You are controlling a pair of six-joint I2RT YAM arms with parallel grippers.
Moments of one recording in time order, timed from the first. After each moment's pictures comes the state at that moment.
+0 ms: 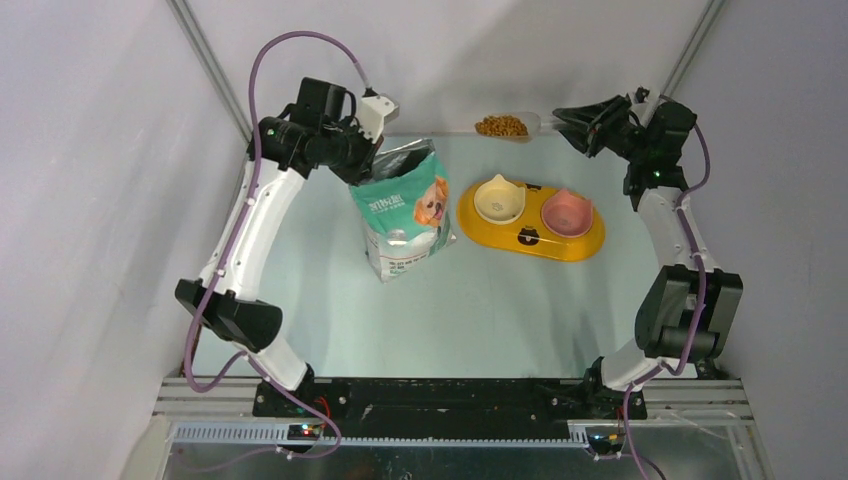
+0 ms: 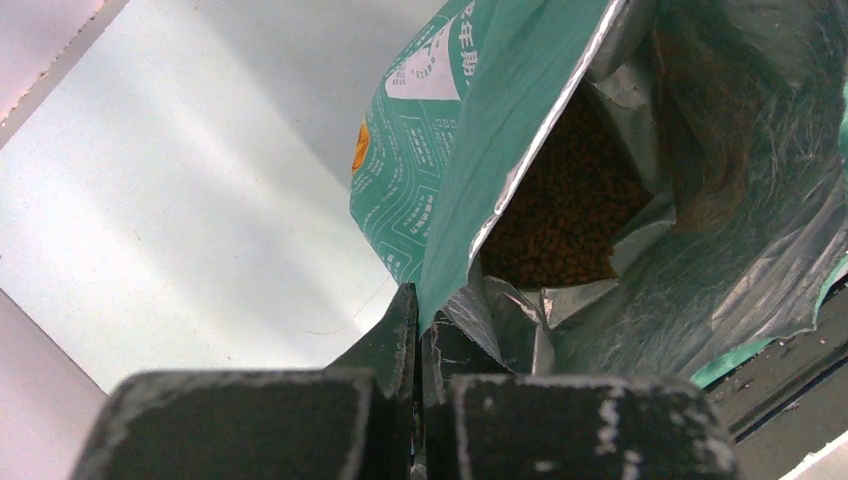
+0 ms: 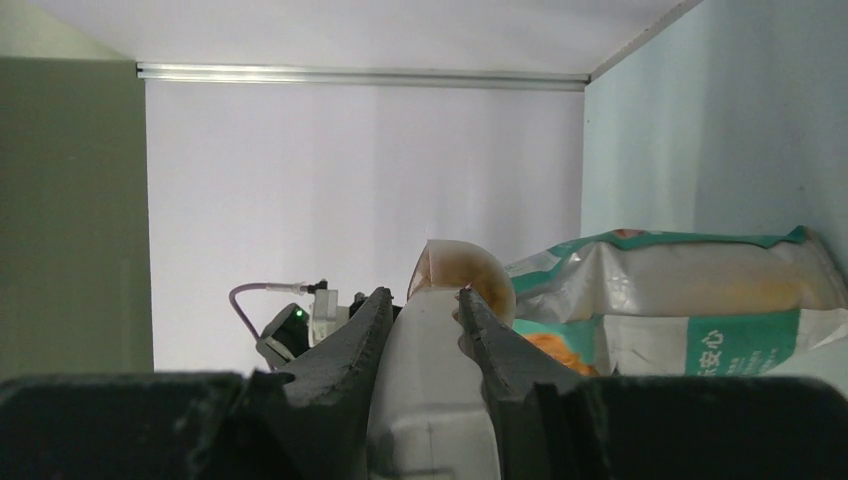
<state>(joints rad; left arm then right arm) -0.36 1.65 2.03 -1.19 0.21 0.33 -0.14 1.57 1.33 0.24 -0.91 1.51</state>
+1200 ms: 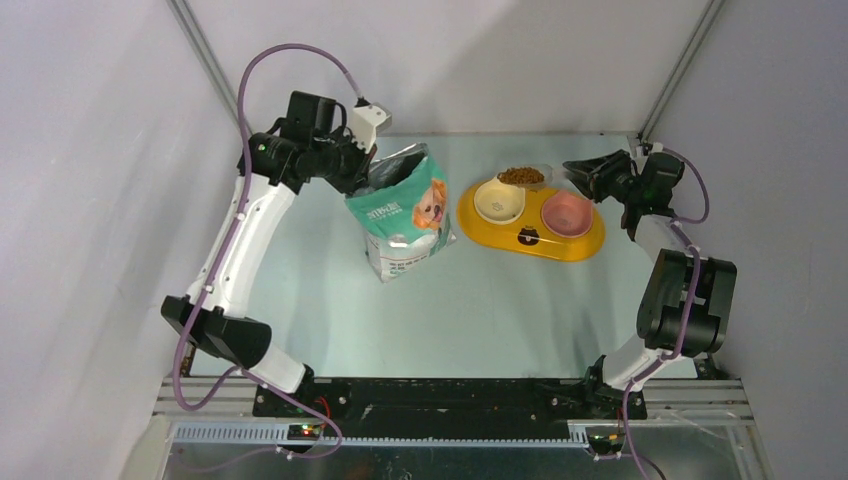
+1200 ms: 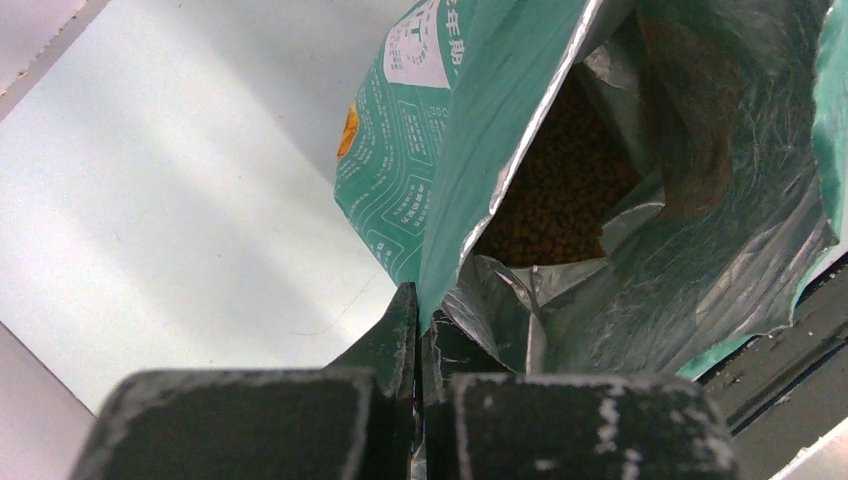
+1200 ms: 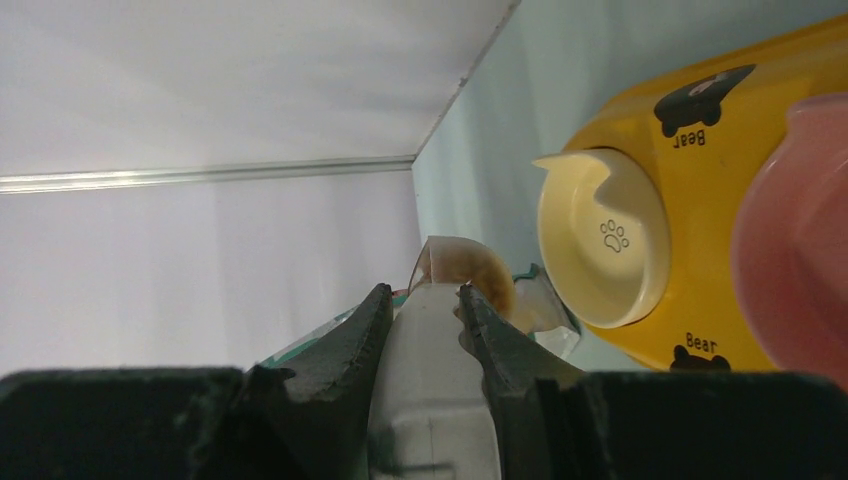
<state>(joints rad) -0.35 1.55 1.87 -1.12 0.26 0.33 -0.25 1.62 0.99 0.33 -0.77 1.22</state>
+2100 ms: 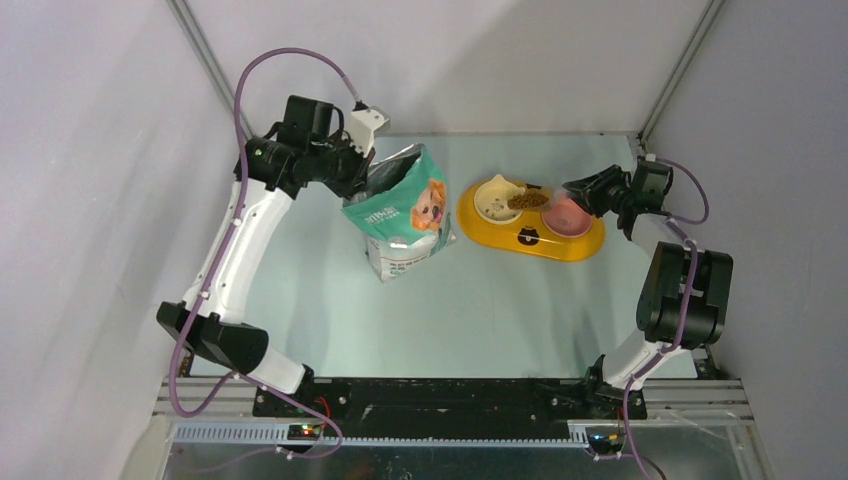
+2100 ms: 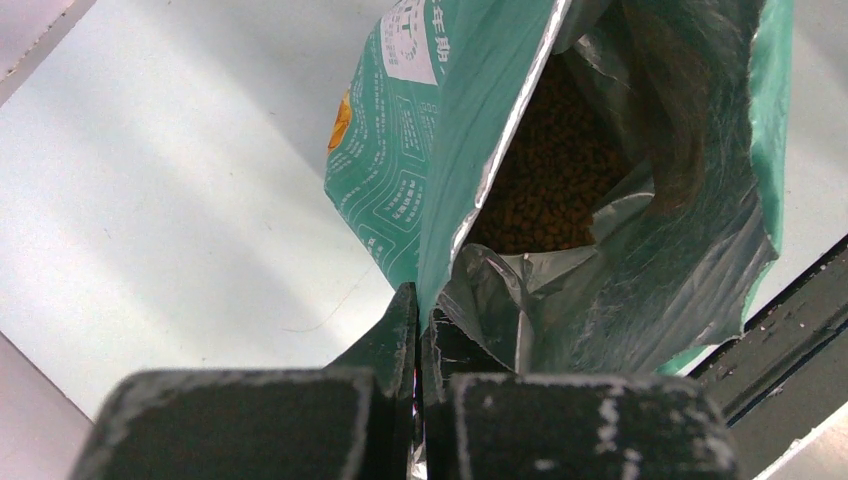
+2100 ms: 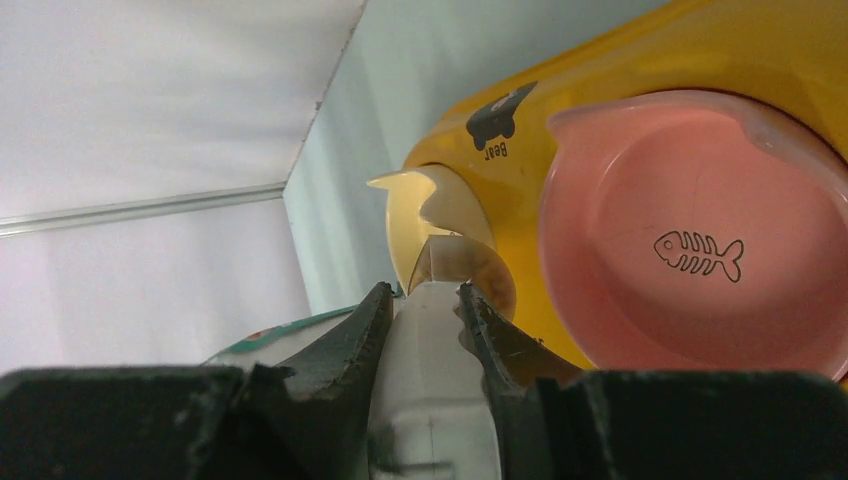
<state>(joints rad) -0.34 1.51 1.83 -1.11 0.28 0.33 -0.24 1.67 0.99 0.13 -0.61 0.97</state>
